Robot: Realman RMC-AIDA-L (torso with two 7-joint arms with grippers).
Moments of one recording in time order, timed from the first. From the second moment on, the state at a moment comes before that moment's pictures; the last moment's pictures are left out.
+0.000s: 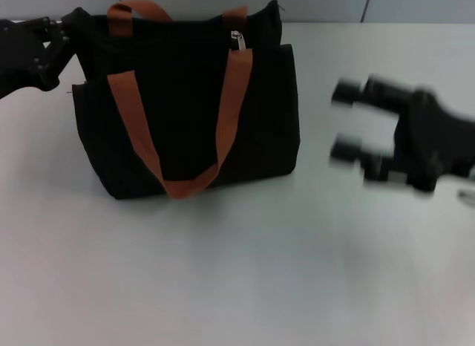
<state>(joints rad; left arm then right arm) -0.42 -2.03 0.55 0.65 1.63 1.58 -1.17 0.46 2.03 -0.99 -0.53 -1.44 -1.85 1.17</state>
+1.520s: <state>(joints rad) -0.35 -1.96 0.76 0.62 1.79 2.00 -1.16 0.45 2.08 -1.00 -0.37 -1.73 -1.68 0.87</state>
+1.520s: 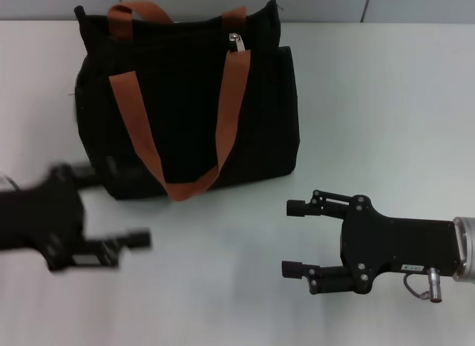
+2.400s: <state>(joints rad) -0.34 -2.01 0.79 0.55 1.93 1.91 -1.00 0.48 2.08 -1.00 -0.31 -1.73 -1.68 0.82</state>
